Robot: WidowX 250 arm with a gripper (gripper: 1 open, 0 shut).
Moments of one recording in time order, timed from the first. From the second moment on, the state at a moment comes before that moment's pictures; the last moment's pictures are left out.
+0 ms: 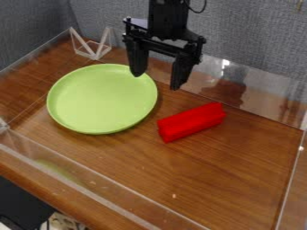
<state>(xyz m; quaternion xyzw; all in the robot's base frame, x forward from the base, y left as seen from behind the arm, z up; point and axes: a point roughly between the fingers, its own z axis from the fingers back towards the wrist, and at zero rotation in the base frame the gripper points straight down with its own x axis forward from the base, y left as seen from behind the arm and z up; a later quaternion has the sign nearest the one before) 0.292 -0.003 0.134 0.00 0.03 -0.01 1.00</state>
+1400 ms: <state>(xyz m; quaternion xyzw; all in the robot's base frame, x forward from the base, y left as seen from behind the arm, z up) 0.333 -0.036 0.067 0.03 0.03 -0.28 0.96</state>
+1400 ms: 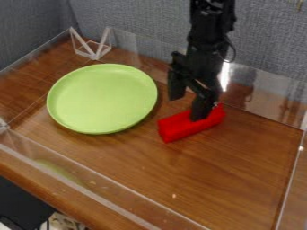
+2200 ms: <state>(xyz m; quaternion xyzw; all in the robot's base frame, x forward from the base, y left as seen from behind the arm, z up) 0.315 -0.036 0.060 0.05 -0.02 -0.22 0.97</state>
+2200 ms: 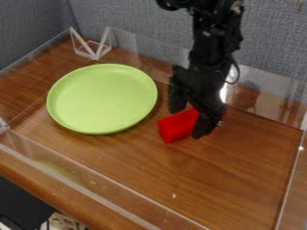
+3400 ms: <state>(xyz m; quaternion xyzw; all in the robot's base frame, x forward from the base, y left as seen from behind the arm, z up) 0.323 -0.066 0.087 0.02 0.00 -0.25 0.97</state>
